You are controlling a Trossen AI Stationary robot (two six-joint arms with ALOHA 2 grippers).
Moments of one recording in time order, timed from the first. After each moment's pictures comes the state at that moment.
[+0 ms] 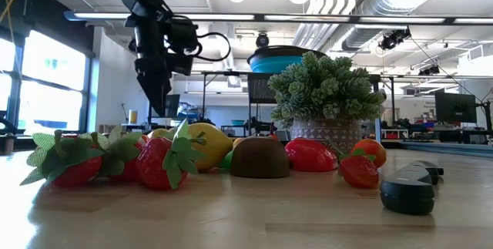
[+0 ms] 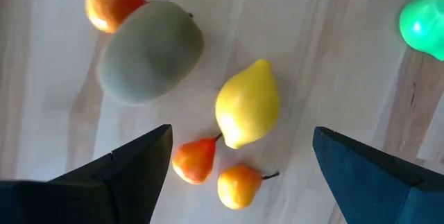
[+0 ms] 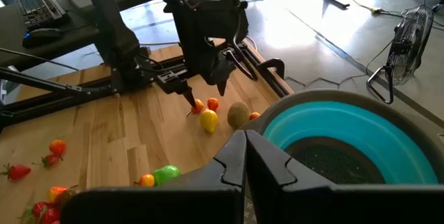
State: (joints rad) left arm 0.64 1.56 1.12 -0.87 0.11 0.39; right arm -0.35 1.12 1.24 -0.51 -0.03 0.11
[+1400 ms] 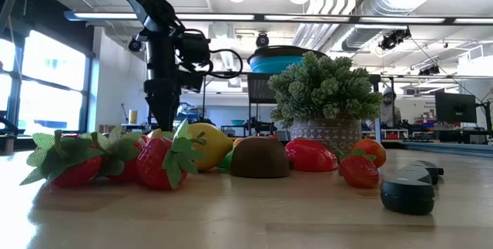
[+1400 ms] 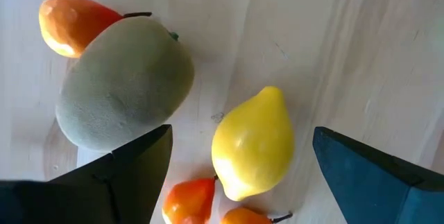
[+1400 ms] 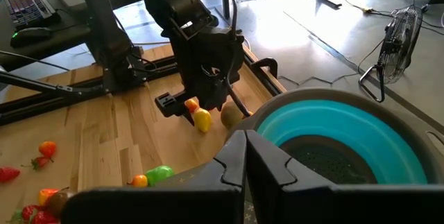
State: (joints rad) left arm 0.58 1.69 1.12 -0.78 0.03 0.35; right arm -0.35 1.12 1.24 -0.51 0.00 0.10
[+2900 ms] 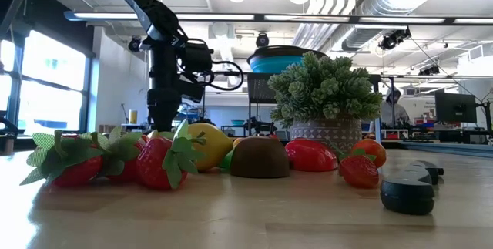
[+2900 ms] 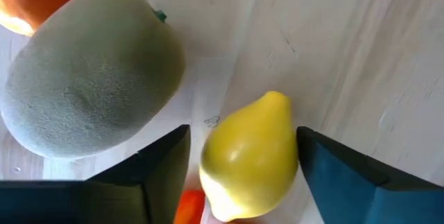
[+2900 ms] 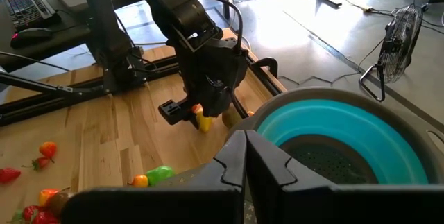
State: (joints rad) left arm 0.58 1.75 1.12 -0.76 0.04 0.28; right arm -0.35 1.12 1.24 -0.51 0.00 0.11
